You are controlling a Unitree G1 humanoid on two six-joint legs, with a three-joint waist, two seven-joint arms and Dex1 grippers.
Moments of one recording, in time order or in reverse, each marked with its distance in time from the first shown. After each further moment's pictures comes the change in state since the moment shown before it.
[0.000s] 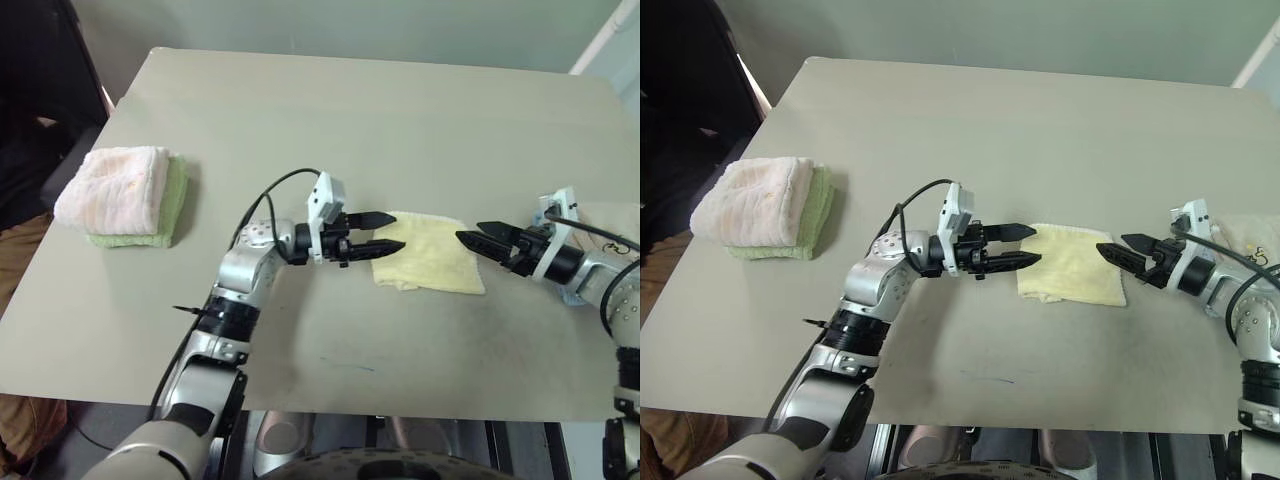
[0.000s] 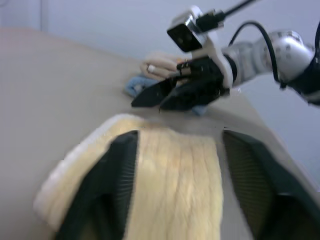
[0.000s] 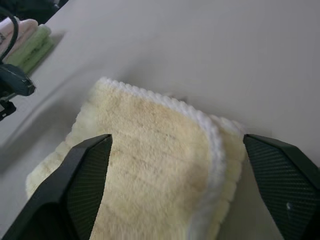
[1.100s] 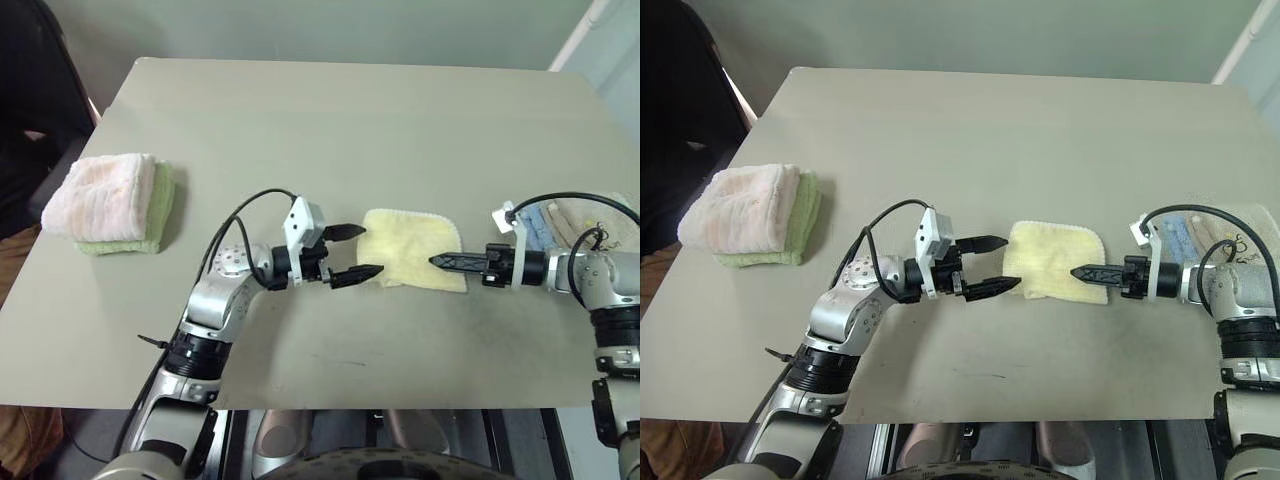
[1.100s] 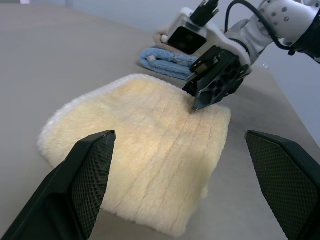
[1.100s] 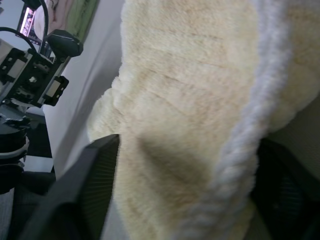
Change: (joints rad) left arm 0.173 0.089 -0.020 -0.220 -0.018 0.050 0.142; right arm -0.209 0.036 0.244 0.263 -0.090 0.246 0.286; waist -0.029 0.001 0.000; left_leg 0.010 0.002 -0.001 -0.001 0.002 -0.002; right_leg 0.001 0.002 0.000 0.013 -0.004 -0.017
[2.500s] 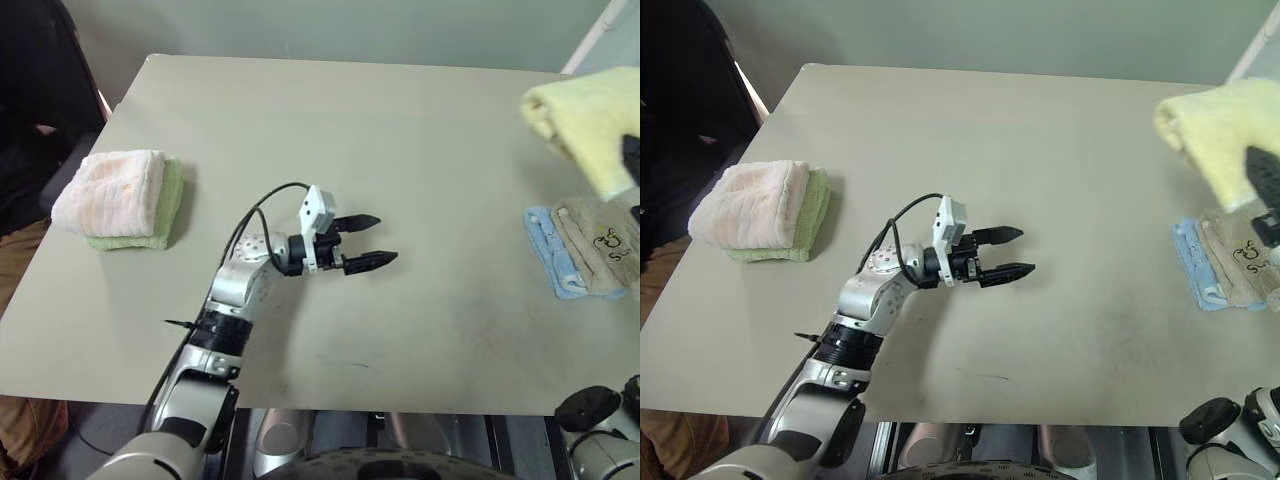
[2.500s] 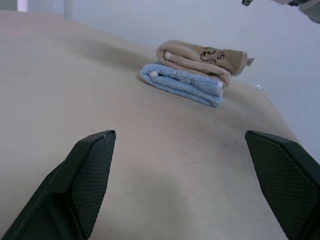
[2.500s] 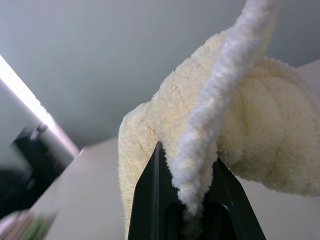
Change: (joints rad) left arm -0.141 -0.101 -0.008 0.256 -0.005 -0.090 -0.055; right arm 0.098 0.214 -1.067 -0.708 0.558 0.102 -1.033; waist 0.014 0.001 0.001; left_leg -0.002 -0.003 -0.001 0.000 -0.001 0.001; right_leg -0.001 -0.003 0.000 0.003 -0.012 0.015
